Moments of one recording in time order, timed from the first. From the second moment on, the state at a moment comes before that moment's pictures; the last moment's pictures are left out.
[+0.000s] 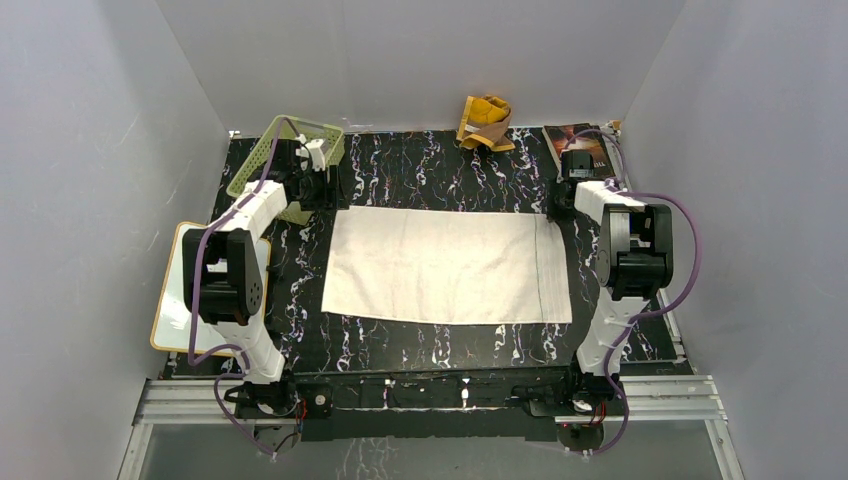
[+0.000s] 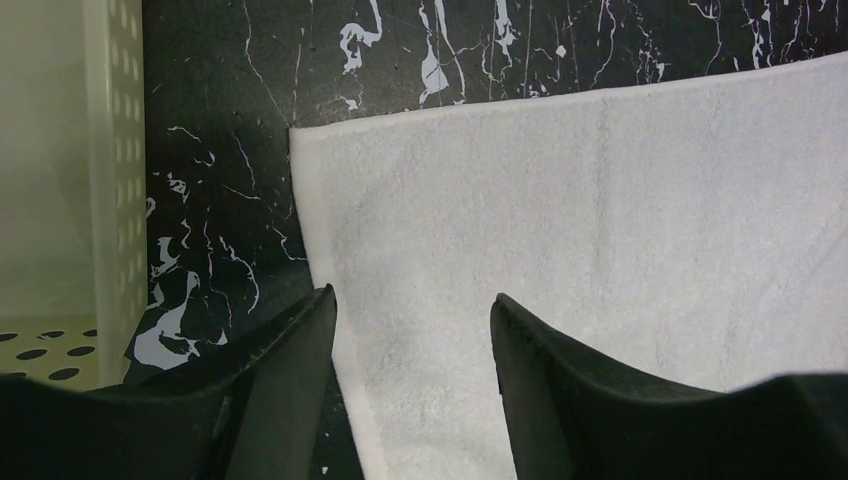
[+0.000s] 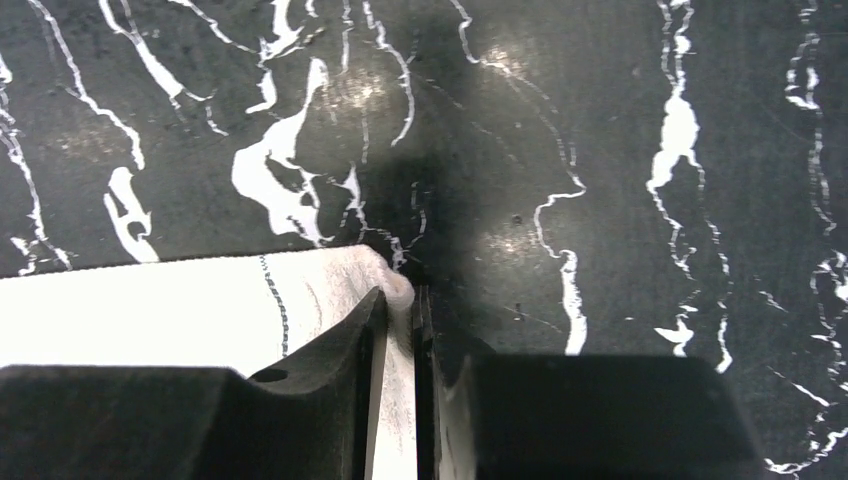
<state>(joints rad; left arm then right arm) -0.06 1.79 1.33 -0.46 0.37 -0.06 -0.05 1.95 1.29 -0.35 0.03 0.10</state>
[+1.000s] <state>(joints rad) -0.14 2.10 1.43 -0.22 0.08 0.04 -0.07 1.91 1.28 -0.38 0.04 0.11</state>
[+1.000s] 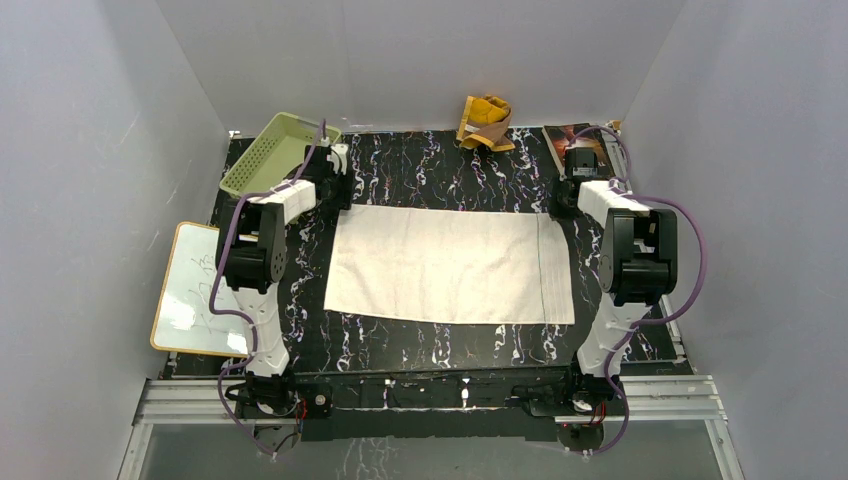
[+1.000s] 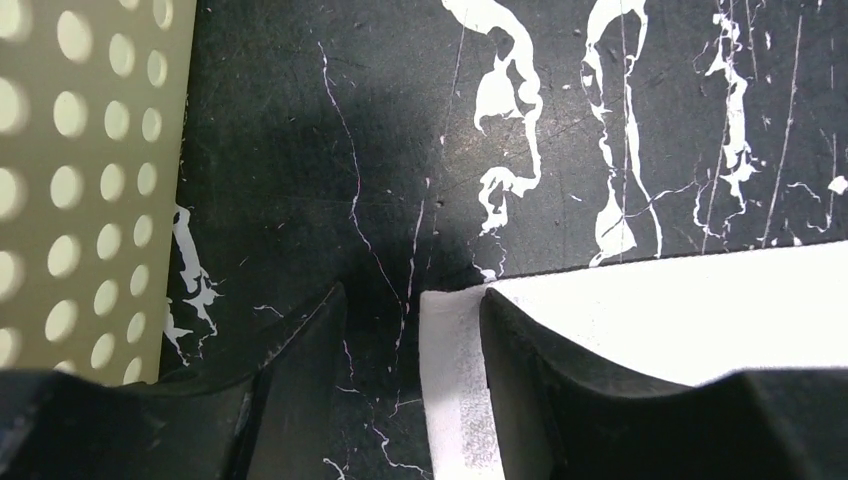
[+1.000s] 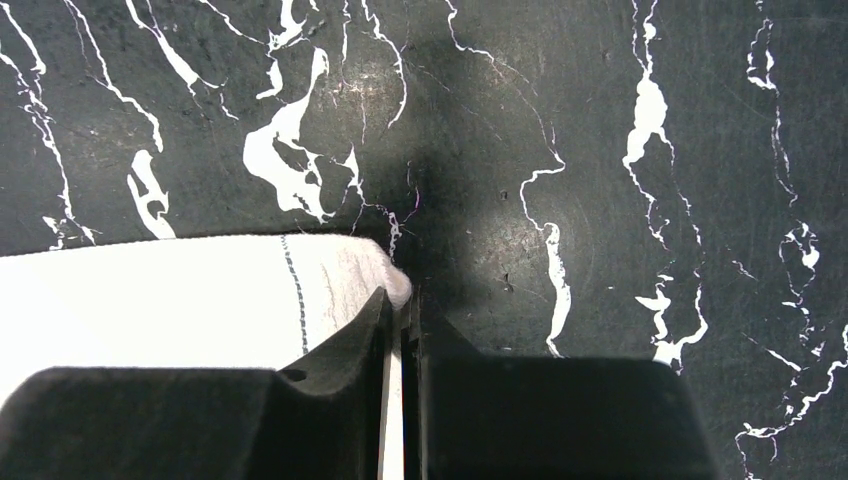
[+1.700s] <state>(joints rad) -0.12 2.02 1.33 -0.14 0.14 0.02 -0.07 1.85 1.28 -0.37 0.00 0.20</state>
